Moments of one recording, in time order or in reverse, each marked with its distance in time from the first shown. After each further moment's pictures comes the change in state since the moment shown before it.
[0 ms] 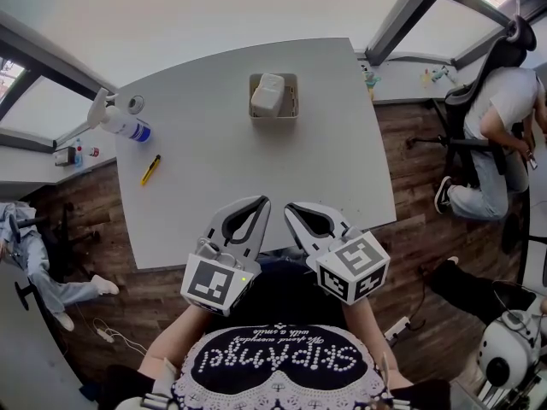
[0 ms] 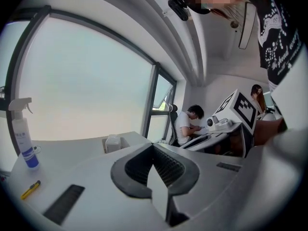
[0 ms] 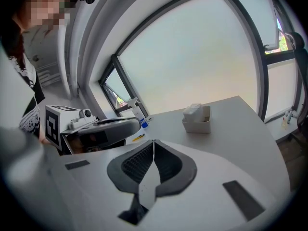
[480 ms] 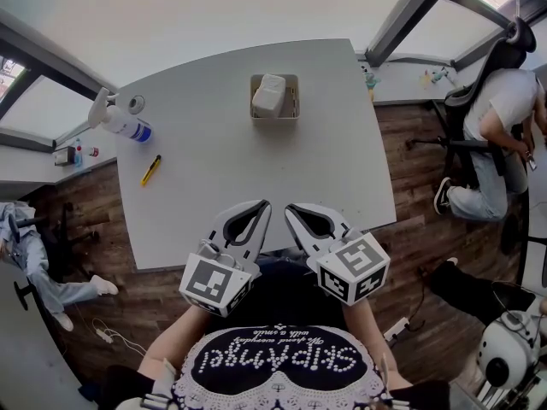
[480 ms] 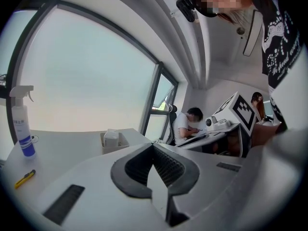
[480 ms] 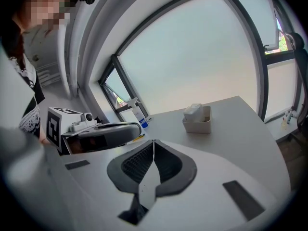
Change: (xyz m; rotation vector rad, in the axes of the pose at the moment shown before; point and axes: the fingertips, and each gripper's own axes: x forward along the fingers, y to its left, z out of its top) left arm -0.002 0.000 -0.011 -0.067 0.024 -0.019; right arm 0.000 0.001 0.000 -0.001 -0.003 0.000
